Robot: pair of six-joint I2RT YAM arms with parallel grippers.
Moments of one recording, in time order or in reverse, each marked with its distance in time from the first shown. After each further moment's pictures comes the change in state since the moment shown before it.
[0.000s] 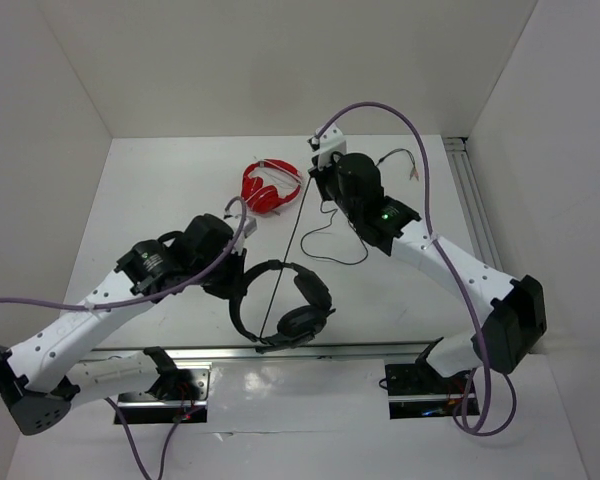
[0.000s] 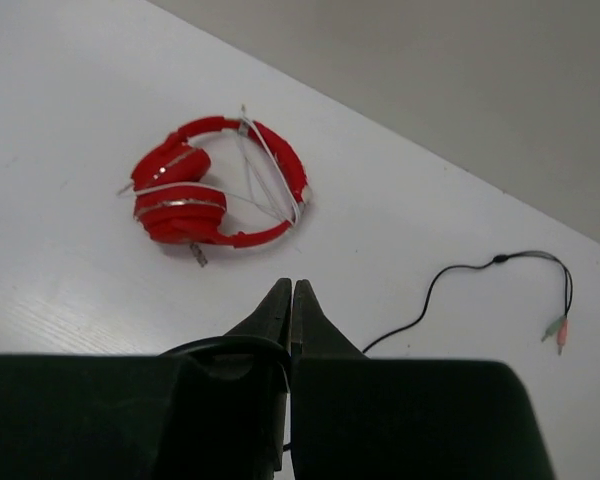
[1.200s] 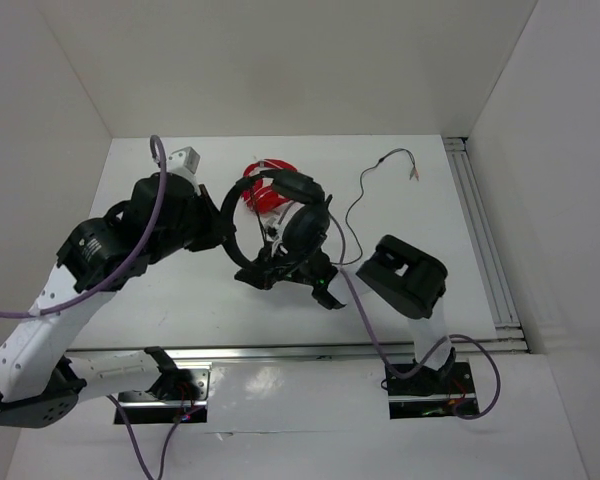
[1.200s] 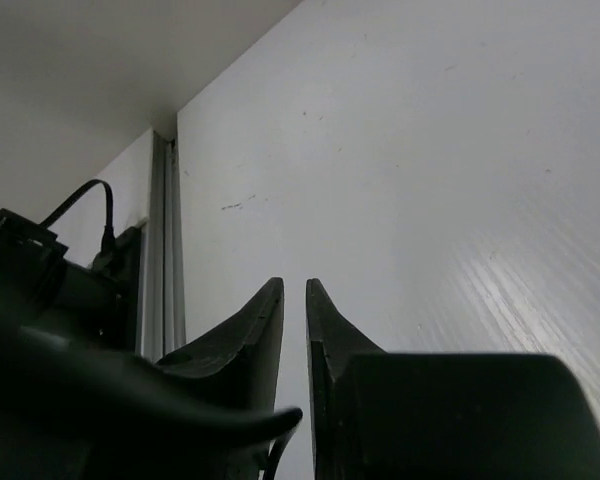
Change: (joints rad) left arm 0.015 0.029 0.472 -0.081 -0.319 -0.366; right arm 0.200 0.544 -0.489 1.189 -0.702 0.687
